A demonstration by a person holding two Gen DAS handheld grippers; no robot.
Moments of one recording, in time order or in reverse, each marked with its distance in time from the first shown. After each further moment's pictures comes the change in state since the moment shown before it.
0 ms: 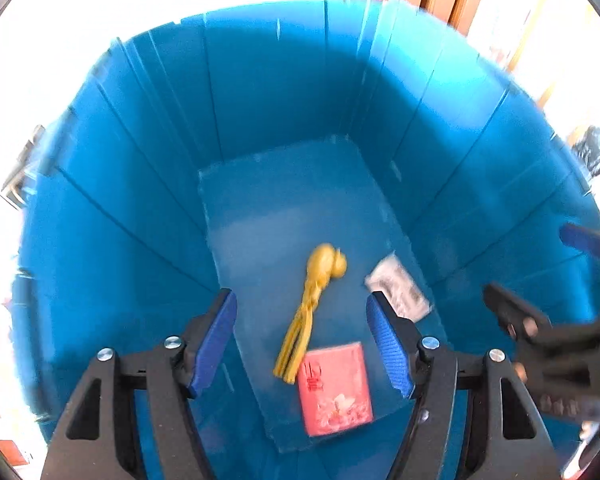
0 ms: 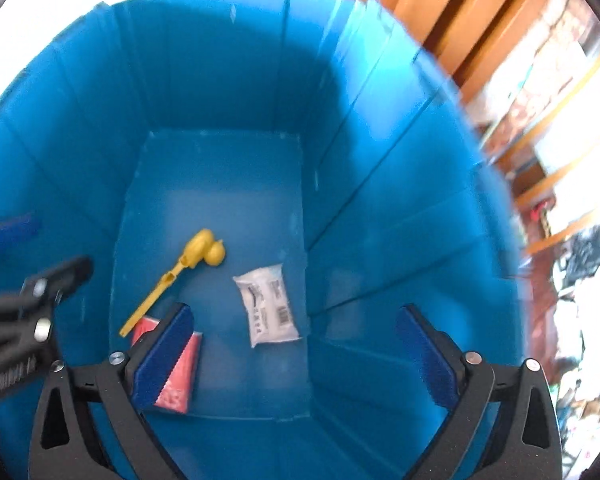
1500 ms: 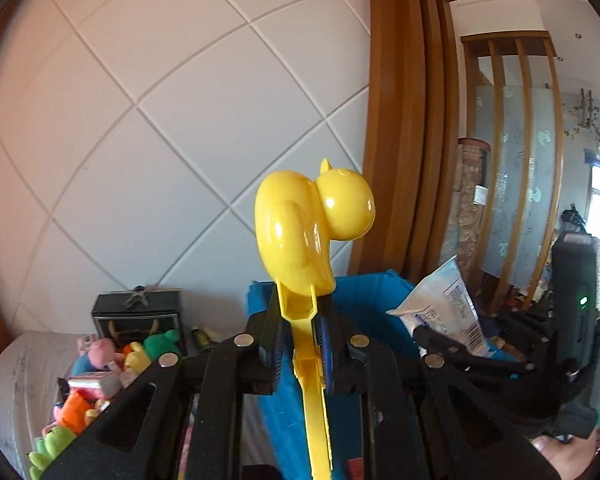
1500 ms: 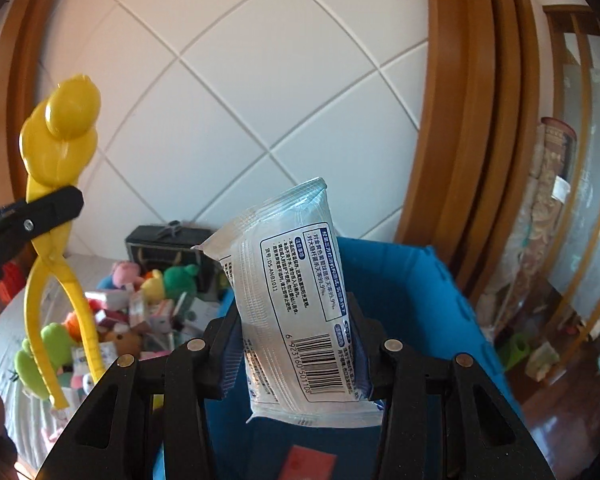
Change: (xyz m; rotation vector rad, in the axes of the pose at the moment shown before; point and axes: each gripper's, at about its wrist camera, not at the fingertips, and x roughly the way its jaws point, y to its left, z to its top) left arm -0.276 0.121 -0.076 -0.041 -0.824 -0.053; right arm -0.234 0.125 -0.018 0.011 -0.694 0.129
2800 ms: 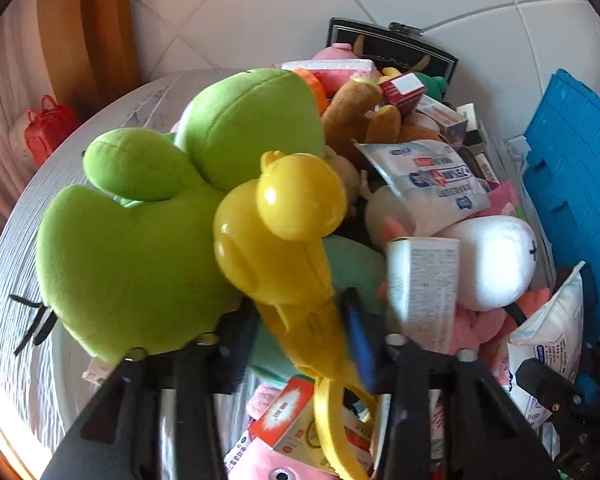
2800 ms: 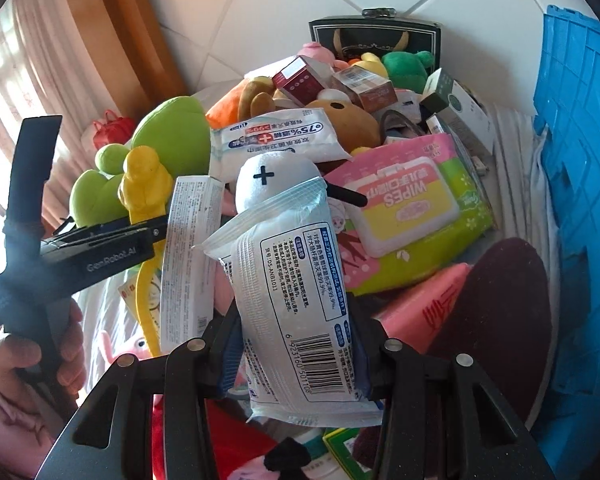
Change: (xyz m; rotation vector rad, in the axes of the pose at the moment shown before) left arm -0.007 0.317 -0.341 -0.376 0.580 0.534; right arm 0.153 0.290 -0.236 -0.108 0.470 0.560
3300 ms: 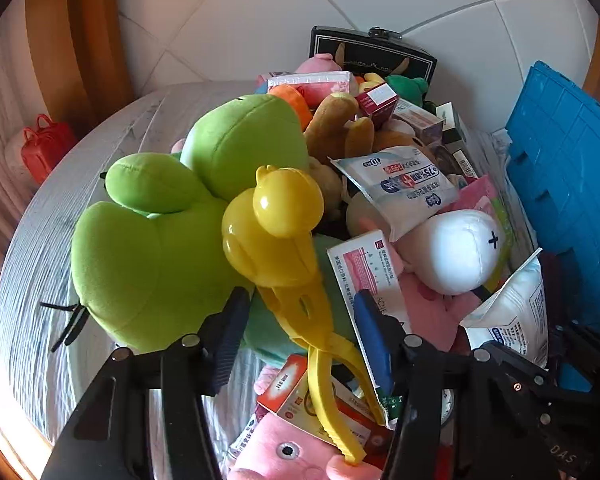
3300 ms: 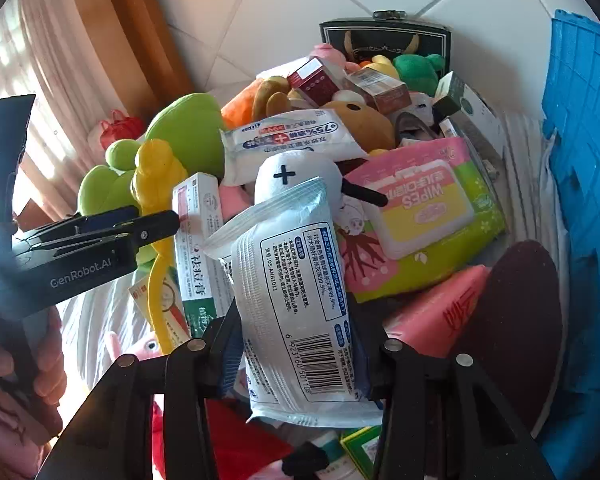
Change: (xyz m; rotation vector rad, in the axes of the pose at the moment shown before) left arm -0.029 0.001 -0.001 0.028 -0.007 0.004; right arm 0.002 0.009 -0.001 -0.011 -0.012 0.012
